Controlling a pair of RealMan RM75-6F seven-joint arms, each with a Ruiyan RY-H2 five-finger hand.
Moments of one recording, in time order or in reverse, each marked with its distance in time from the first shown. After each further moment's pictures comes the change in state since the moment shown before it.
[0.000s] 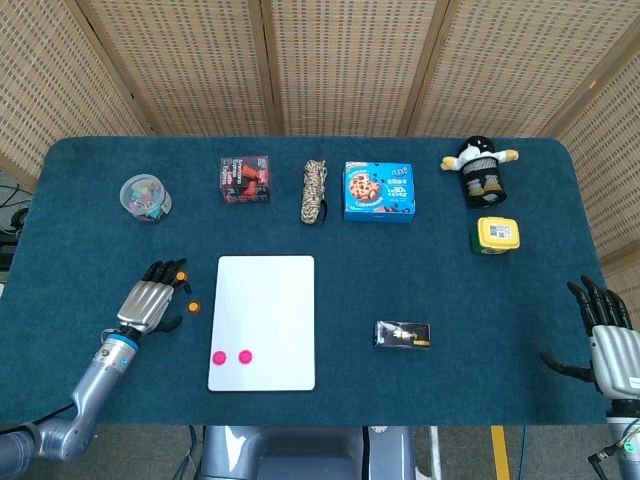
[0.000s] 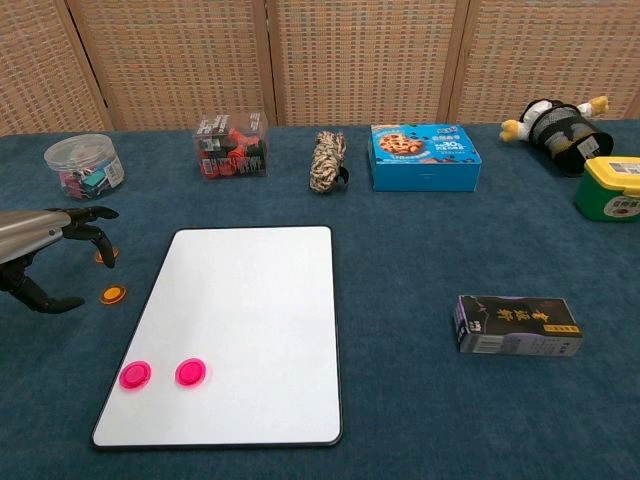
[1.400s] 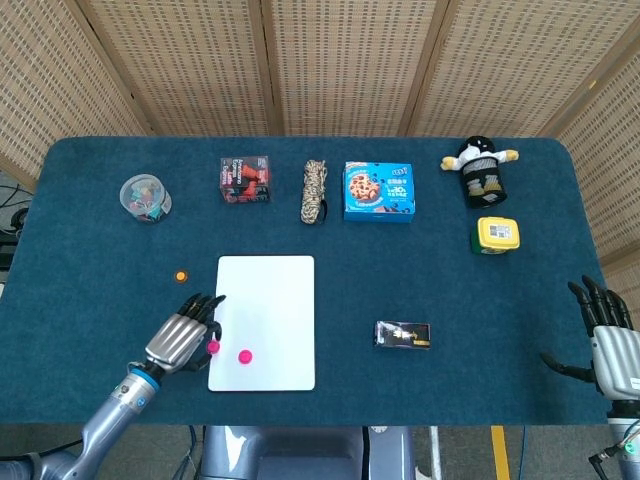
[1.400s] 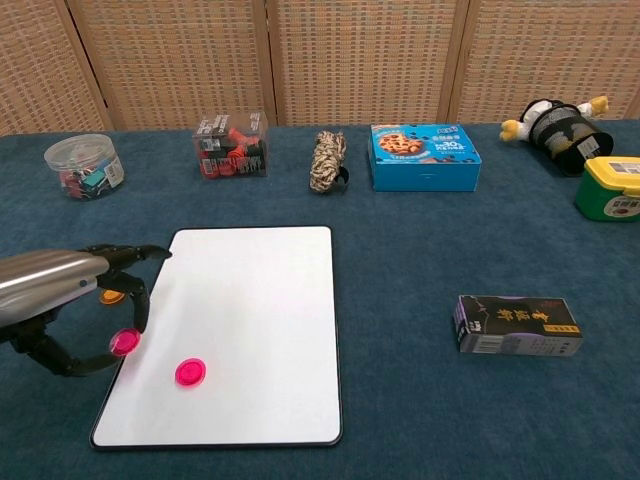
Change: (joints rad) left arm 0.041 0.027 0.090 -0.253 0.138 0.048 0.107; right arm -0.003 0.000 -0.001 0.004 -0.007 0.007 0.014
